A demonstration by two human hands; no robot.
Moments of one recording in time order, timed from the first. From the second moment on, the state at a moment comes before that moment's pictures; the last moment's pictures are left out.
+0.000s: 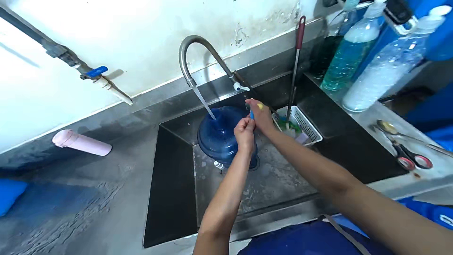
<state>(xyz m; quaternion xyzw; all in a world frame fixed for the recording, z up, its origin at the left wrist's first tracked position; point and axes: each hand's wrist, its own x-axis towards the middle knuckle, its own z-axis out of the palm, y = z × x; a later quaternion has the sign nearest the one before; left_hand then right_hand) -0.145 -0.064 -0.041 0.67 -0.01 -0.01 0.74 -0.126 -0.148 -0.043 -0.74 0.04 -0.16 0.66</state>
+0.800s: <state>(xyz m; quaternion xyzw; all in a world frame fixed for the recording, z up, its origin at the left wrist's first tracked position) -0.192 0.027 -0.028 0.65 -0.05 -0.20 0.74 -0.213 -0.075 -0.031 -0.85 -0.06 -0.22 0.47</state>
